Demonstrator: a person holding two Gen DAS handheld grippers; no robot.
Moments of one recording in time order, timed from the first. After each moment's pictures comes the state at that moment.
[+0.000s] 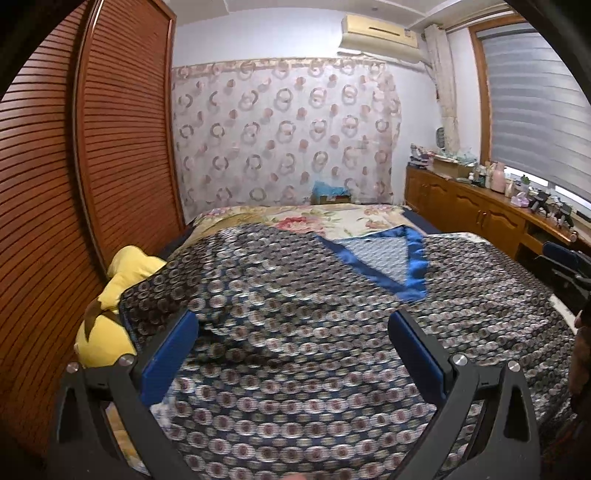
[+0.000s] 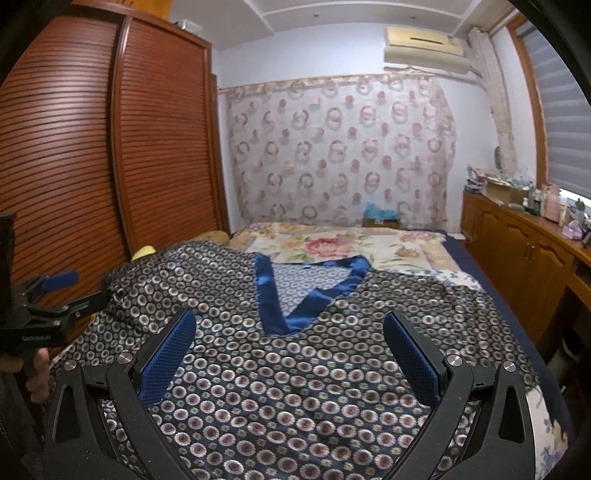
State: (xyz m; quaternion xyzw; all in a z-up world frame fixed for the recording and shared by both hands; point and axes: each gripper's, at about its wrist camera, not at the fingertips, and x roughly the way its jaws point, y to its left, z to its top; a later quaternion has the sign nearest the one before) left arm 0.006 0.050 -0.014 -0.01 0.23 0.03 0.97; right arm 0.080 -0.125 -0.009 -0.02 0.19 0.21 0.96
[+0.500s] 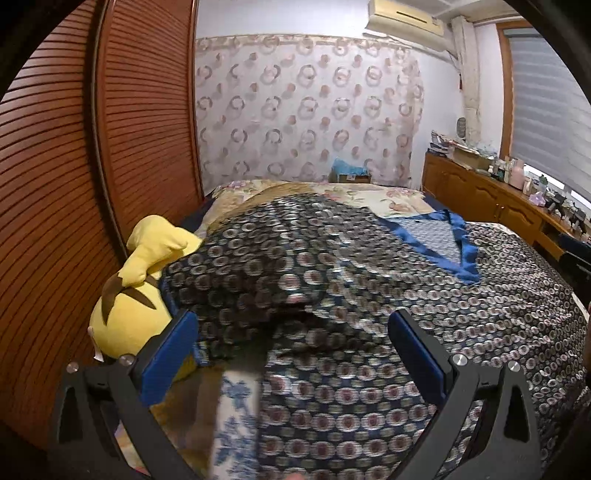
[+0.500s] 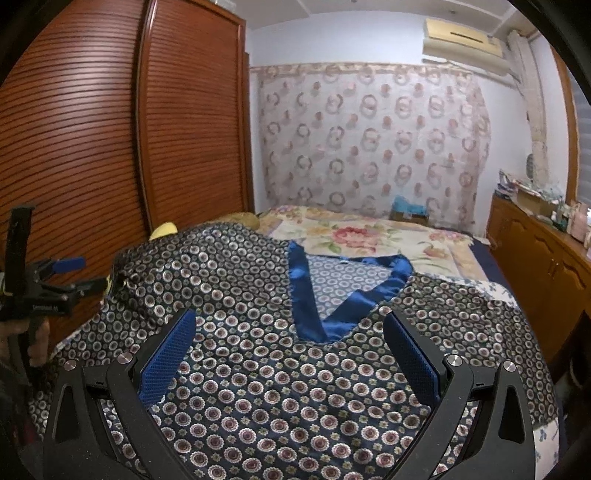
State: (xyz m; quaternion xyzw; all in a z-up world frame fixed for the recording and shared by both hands) left arm 0.020 0.133 -0.036 -0.03 0.27 0.05 0.96; right arm 0.106 -0.079 -0.016 -0.06 0.21 0.26 0.94
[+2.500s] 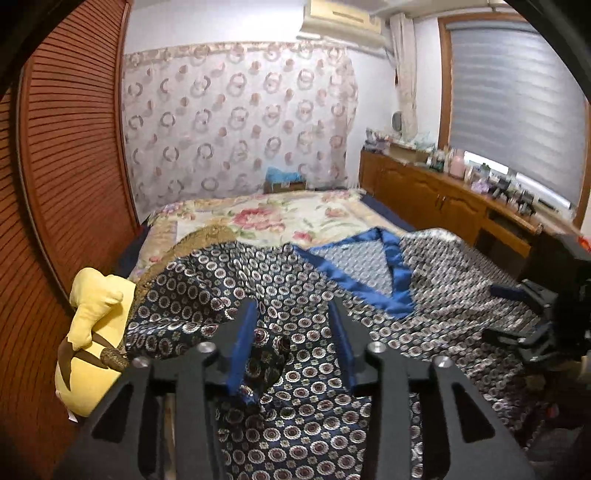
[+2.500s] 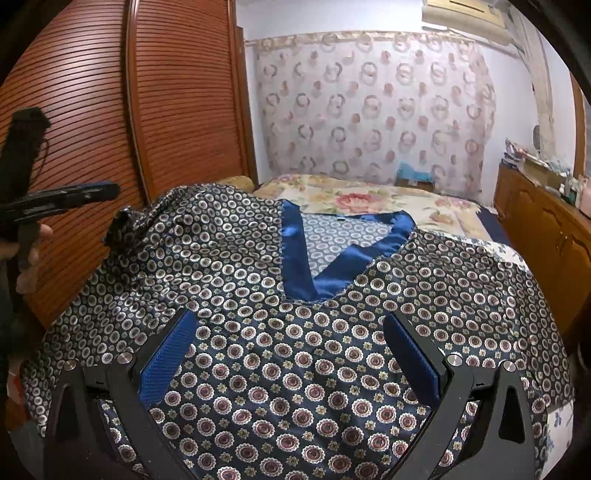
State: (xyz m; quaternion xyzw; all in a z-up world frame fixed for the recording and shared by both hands) left arm 0.050 0.099 0.033 0.00 0.26 -0.09 0.96; right arm 0.120 -0.099 -0.043 -0.05 0.27 0.28 0.92
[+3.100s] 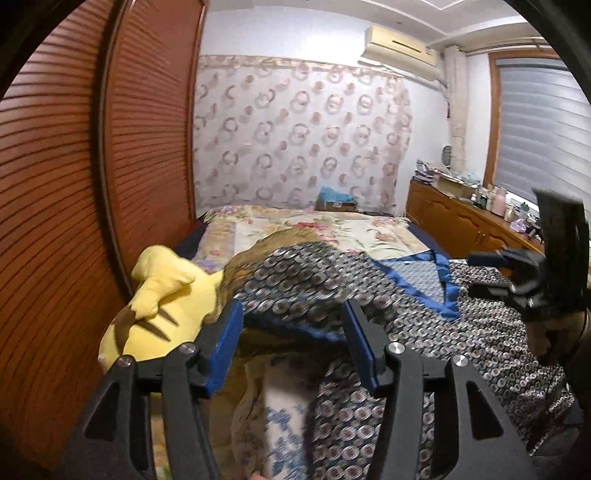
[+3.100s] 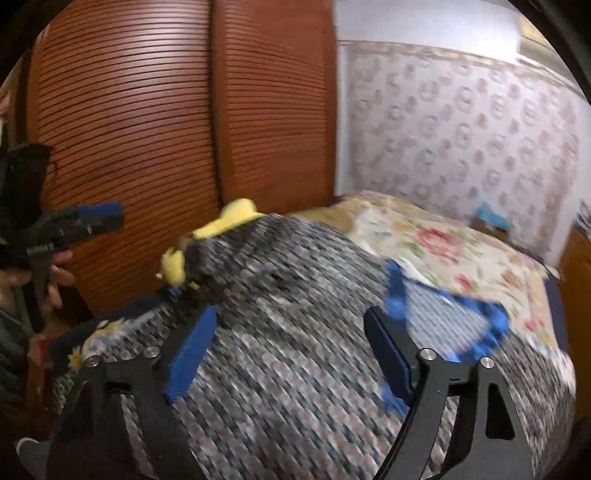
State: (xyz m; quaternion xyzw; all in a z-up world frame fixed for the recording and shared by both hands) left arm -0.008 0.193 0.023 -0.05 0.23 0.01 0.97; right arm 0.155 0.024 0.013 -0.12 0.25 0.43 0.86
